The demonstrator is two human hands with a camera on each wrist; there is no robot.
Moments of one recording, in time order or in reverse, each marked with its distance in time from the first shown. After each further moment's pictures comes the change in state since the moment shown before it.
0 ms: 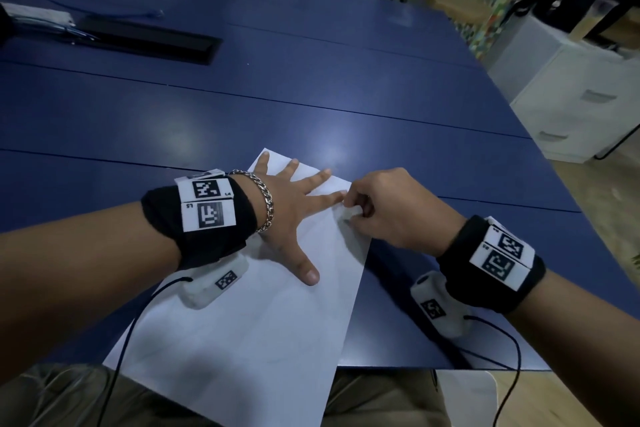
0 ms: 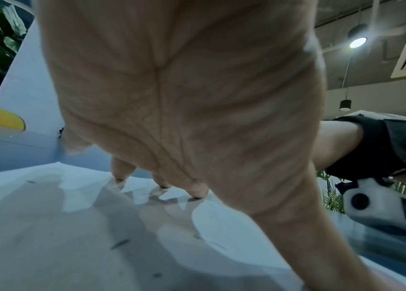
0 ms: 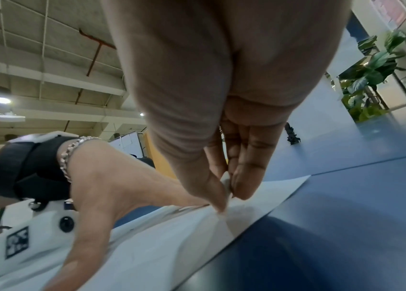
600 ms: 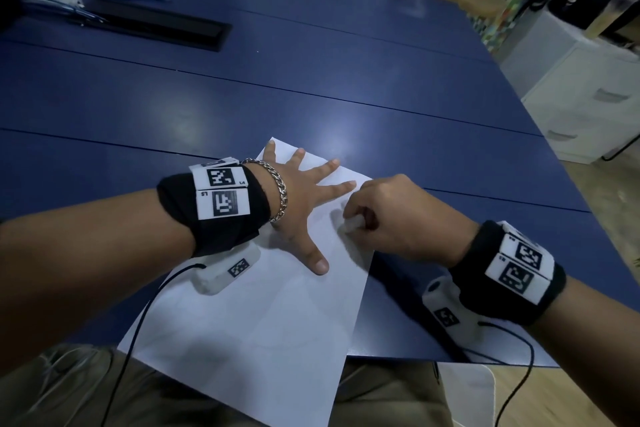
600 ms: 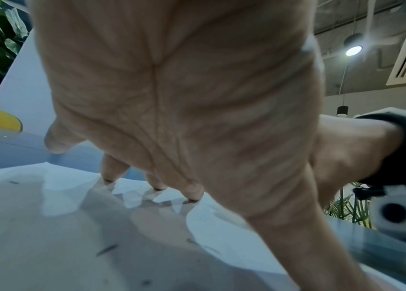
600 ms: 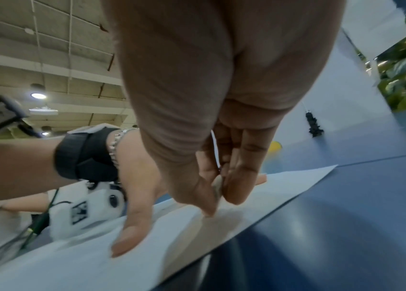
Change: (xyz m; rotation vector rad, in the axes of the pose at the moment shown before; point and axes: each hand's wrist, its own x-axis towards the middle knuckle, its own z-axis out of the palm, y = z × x) left_hand -0.006 0.007 -0.005 0.017 0.006 -0.040; right_hand -0.010 -0.014 0.004 -0.087 -0.095 -0.089
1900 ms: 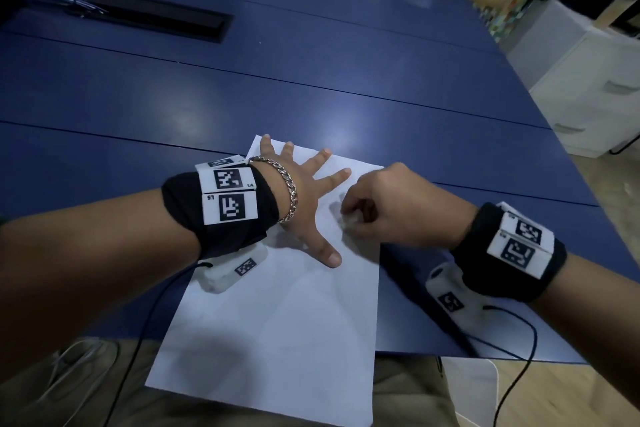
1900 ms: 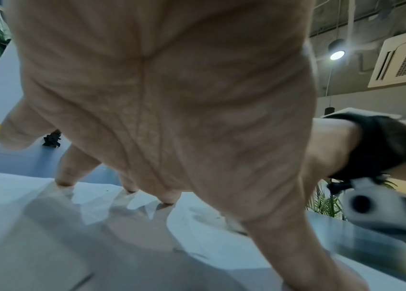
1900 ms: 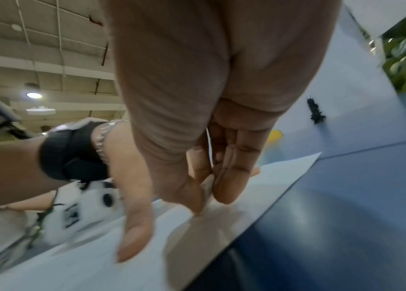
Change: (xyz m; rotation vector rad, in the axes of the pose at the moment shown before) left_hand -0.005 0.010 0.002 0.036 0.010 -0.134; right_hand 0.008 0.000 -0.005 0.048 -0.058 -0.031
